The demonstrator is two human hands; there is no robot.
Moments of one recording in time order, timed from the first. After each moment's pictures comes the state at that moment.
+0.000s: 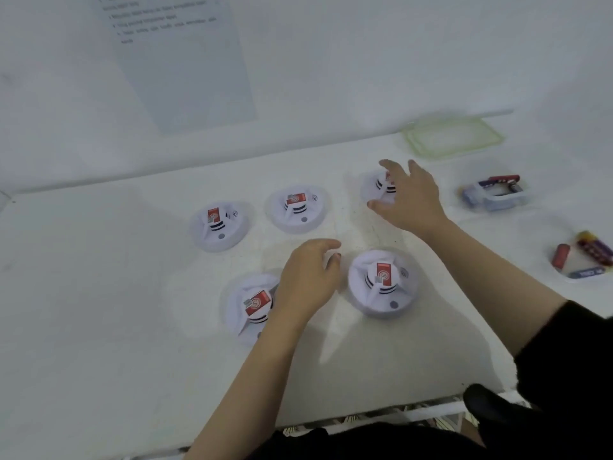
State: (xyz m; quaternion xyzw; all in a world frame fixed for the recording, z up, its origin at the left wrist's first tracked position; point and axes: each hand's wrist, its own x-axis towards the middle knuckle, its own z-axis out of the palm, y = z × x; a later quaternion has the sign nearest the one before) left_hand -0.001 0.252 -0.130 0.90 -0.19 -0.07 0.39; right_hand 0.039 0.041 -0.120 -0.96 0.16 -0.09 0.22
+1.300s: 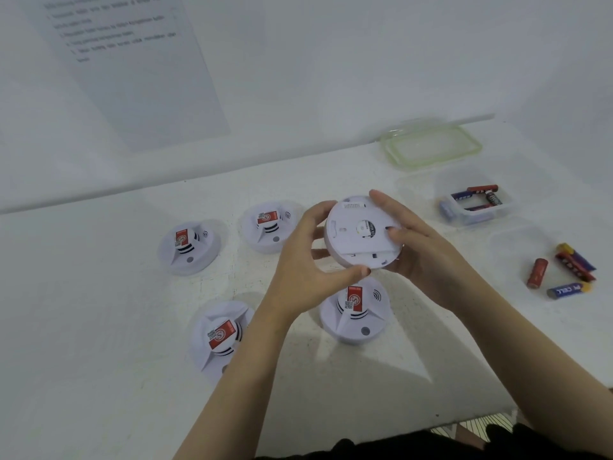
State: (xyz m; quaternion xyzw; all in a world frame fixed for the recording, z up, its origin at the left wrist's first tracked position) left_hand 0.011 0.211 -0.098 0.78 -0.26 -0.08 0.56; right_hand -0.041 0.030 -0.104 -0.58 0.02 0.00 0.81
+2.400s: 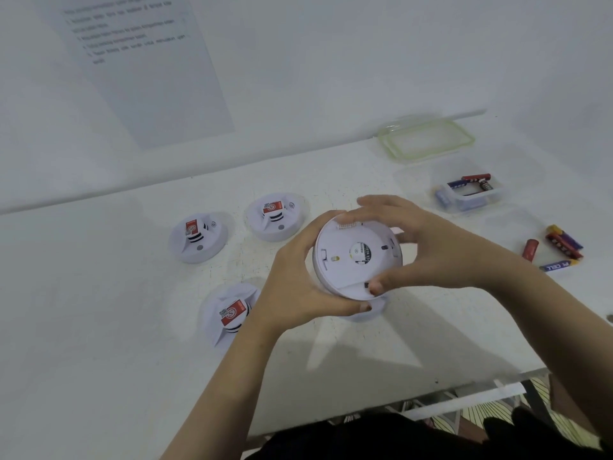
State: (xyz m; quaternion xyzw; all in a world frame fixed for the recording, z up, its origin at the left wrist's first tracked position) left_hand -0.024 0.243 -0.089 0.75 -0.32 -0.11 0.57; right_hand -0.076 0.043 -0.049 -0.88 -0.12 0.03 0.45
